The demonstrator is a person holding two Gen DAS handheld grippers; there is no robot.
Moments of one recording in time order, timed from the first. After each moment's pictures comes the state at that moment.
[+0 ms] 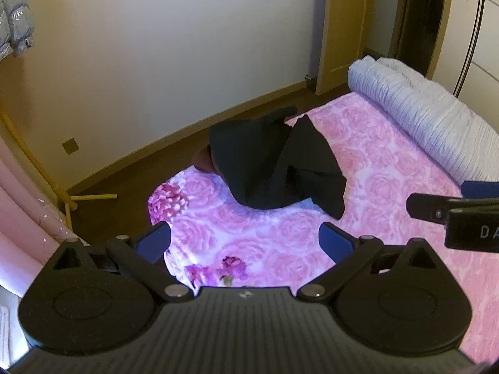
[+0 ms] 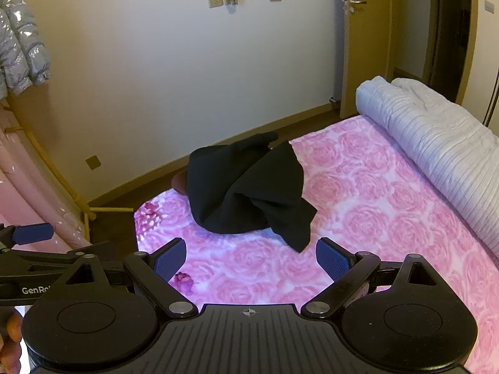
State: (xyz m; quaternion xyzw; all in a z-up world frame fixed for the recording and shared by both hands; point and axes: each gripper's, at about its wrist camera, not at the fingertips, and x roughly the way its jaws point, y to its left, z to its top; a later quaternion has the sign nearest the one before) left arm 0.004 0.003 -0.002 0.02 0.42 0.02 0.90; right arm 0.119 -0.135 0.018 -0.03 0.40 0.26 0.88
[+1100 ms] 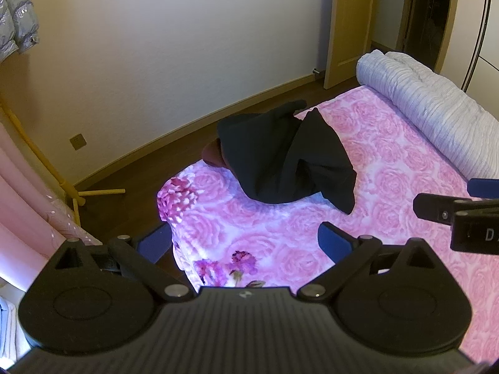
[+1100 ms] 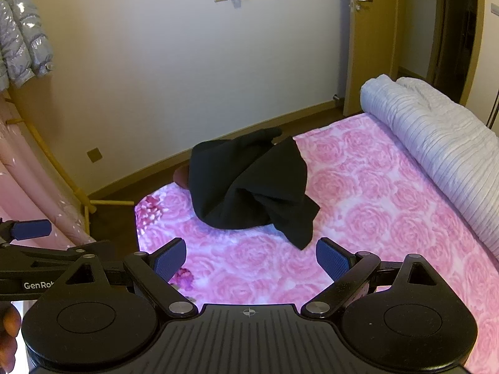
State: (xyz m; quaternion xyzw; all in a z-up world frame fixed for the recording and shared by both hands) left arm 0.017 0.016 -0.002 0.02 0.44 0.03 0.90; right arm 0.118 -0.125 0.011 -0.04 0.40 0.27 0.88
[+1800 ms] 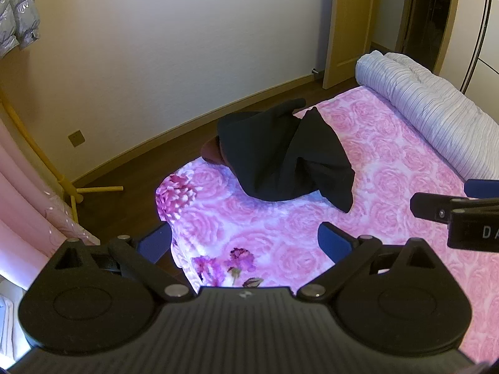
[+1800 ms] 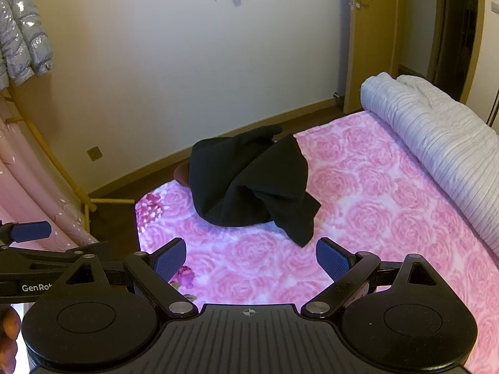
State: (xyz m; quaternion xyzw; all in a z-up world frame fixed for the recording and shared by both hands) left arm 0.010 0.021 -0.005 0.01 0.43 0.04 0.90; right arm 0.114 -0.124 0.010 -0.04 0.40 0.27 0.88
